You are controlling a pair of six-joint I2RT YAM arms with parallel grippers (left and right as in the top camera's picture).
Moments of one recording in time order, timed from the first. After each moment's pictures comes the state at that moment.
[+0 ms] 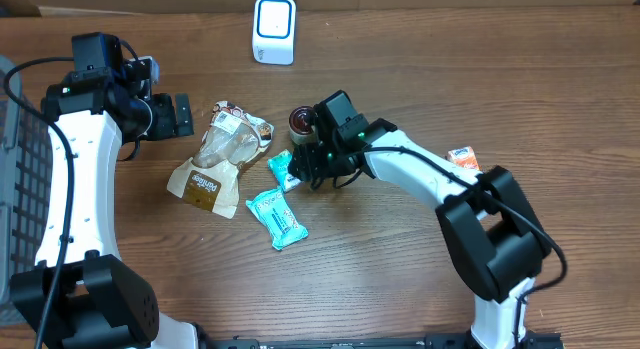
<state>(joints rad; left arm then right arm) 0.18 1.69 1.54 -1.04 0.12 0.00 0.60 2.01 1.37 -0.47 -0.34 0.41</state>
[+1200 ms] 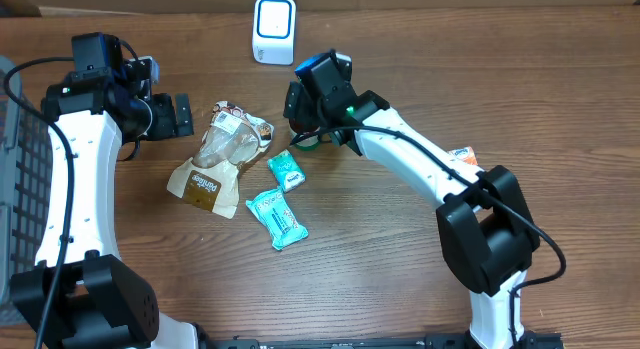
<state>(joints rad) 0.18 1.69 1.54 -1.04 0.12 0.00 0.62 2.08 1.63 -0.48 0.12 0.78</state>
